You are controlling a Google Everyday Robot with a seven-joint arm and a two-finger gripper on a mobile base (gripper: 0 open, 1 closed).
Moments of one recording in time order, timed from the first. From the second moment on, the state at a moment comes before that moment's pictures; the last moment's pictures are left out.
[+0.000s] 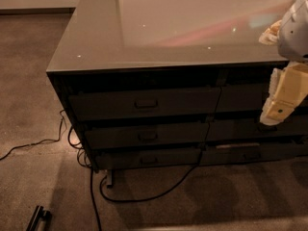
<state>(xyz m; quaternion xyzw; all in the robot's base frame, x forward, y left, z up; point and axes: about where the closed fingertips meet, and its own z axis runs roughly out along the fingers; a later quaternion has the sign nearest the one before) 0.438 -0.217 0.976 -0.60 0.78 -0.03 0.16</state>
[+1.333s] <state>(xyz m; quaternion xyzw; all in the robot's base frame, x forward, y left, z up) 0.445 -0.158 0.975 -0.70 0.68 -0.12 0.17</state>
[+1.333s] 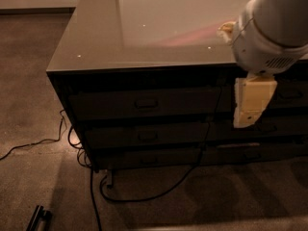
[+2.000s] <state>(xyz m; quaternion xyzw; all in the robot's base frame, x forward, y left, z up) 0.487 -0.149 0.932 -0.71 0.67 -0.16 0.14</state>
